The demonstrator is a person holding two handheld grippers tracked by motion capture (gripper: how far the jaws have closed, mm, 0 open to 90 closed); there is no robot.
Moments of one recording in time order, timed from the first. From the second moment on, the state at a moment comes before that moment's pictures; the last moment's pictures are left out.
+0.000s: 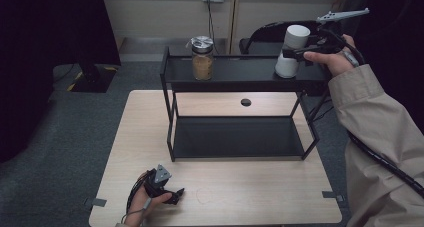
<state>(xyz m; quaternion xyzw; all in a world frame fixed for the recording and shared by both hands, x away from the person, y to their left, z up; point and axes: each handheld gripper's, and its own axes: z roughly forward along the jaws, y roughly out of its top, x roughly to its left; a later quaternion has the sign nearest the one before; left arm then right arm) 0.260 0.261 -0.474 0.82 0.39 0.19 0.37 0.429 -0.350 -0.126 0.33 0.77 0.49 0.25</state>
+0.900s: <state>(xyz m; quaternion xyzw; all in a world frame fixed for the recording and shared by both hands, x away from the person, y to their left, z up) 0.260 0.261 -0.474 0.82 0.39 0.19 0.37 0.395 -0.374 -0.157 0.30 0.77 0.51 0.25</state>
